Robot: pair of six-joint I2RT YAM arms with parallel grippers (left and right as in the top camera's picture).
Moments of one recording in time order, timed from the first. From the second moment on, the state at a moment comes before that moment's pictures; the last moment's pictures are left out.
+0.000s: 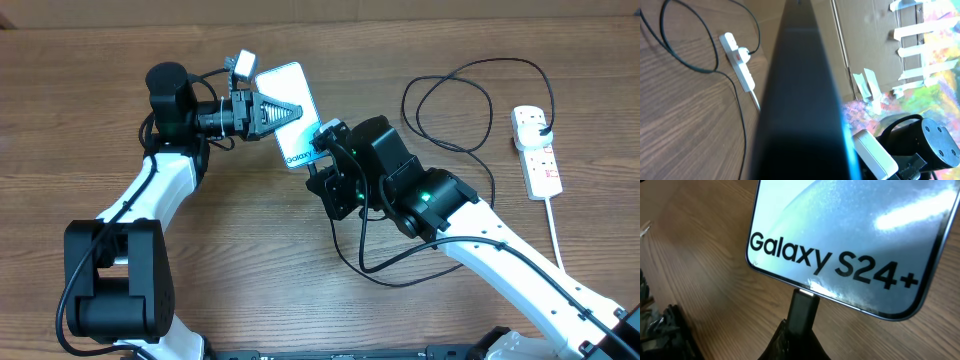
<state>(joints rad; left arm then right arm) -0.04 1.78 1.07 0.57 1.47 -1.11 0.68 1.45 1.17 -0.50 -0.31 0.20</state>
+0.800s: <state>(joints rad) -0.35 1.79 1.15 0.05 1.06 -0.92 0.67 0.81 1.31 -0.80 0.22 0.20</state>
